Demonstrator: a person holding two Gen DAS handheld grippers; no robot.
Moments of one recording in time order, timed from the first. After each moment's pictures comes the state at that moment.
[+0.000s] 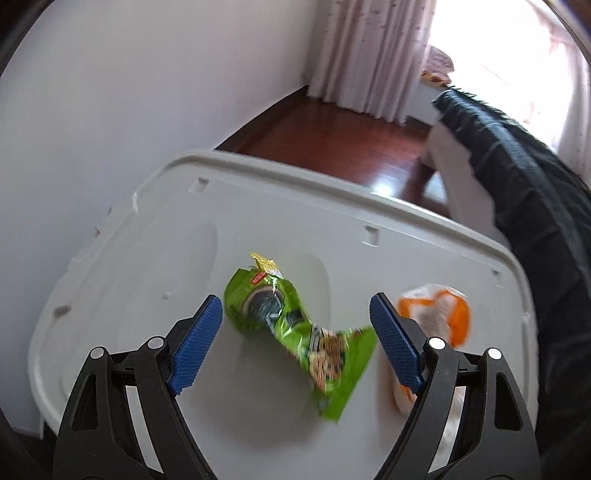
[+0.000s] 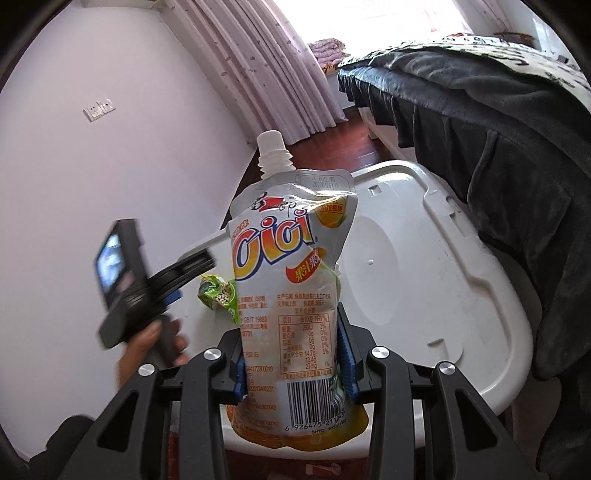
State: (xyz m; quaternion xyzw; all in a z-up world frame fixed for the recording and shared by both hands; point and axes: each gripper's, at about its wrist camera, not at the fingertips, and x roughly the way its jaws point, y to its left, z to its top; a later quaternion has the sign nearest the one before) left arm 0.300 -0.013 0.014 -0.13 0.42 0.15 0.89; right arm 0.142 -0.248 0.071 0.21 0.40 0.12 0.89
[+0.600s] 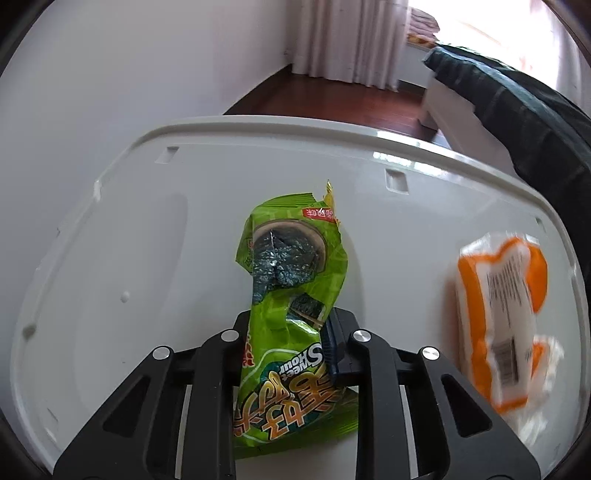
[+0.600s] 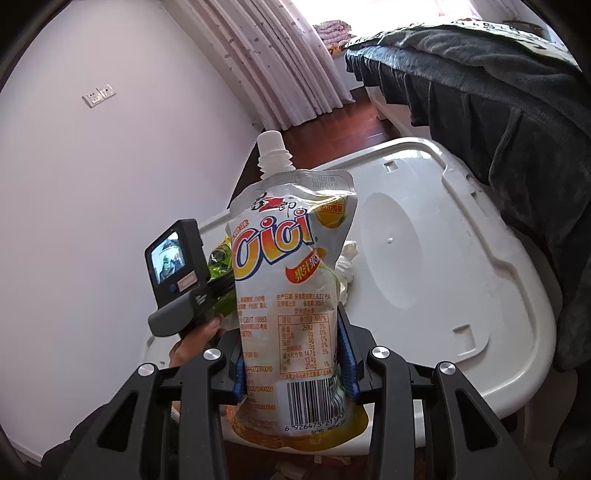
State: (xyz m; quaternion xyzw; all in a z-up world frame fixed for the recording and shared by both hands) left arm 0.310 -0.011 -0.044 -0.06 0.45 0.12 0.88; right arm 0.157 -0.230 0.053 0.21 0.43 0.14 0.87
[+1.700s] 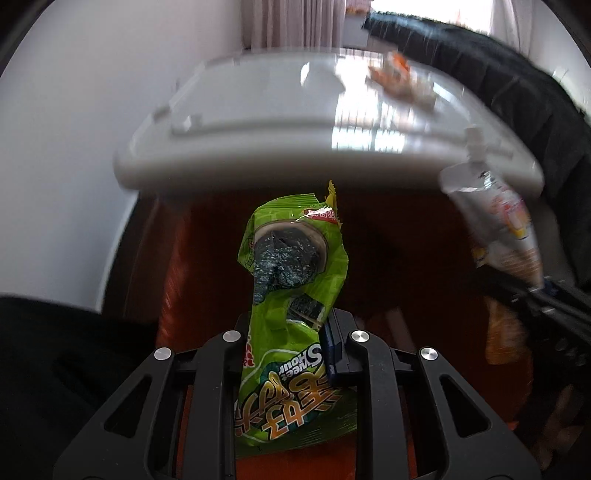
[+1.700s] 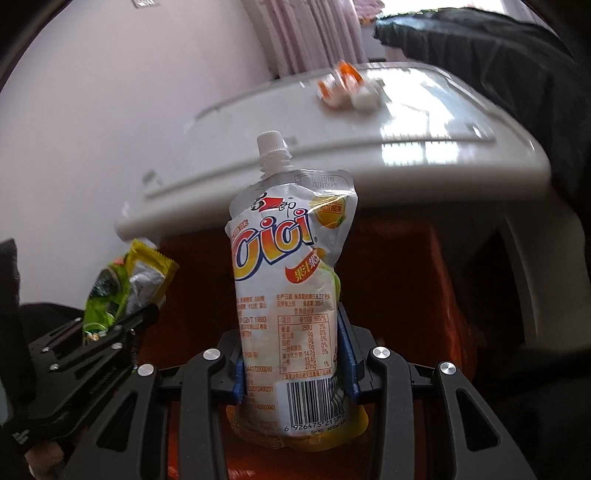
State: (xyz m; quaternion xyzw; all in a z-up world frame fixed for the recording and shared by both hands) left arm -0.034 0.005 -0.063 0.00 0.50 0.03 0.86; right arm -0.039 -0.150 -0.052 0.10 0.49 0.13 0.85
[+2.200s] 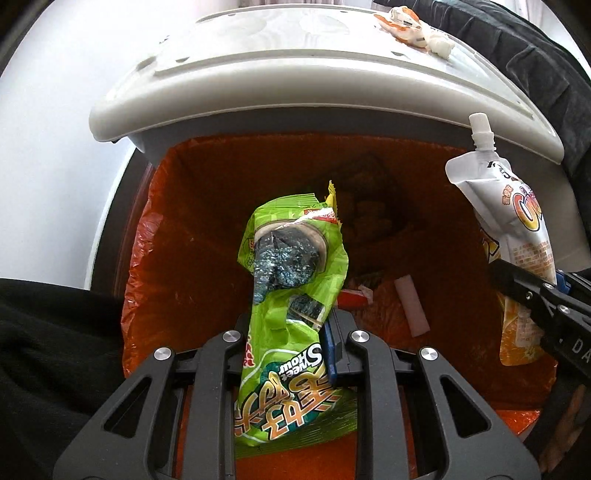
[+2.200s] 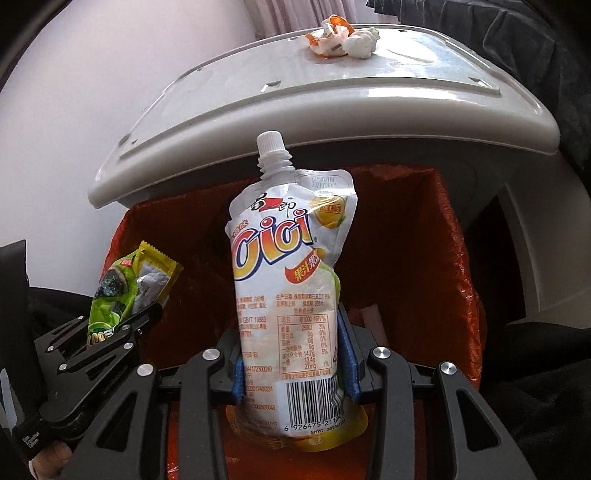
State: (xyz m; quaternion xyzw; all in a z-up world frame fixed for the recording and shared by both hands) left arm -0.018 0.008 -0.100 -0.01 0.55 0.03 0.84; right arm -0.037 -0.143 -0.085 0.08 0.54 0.12 0.83
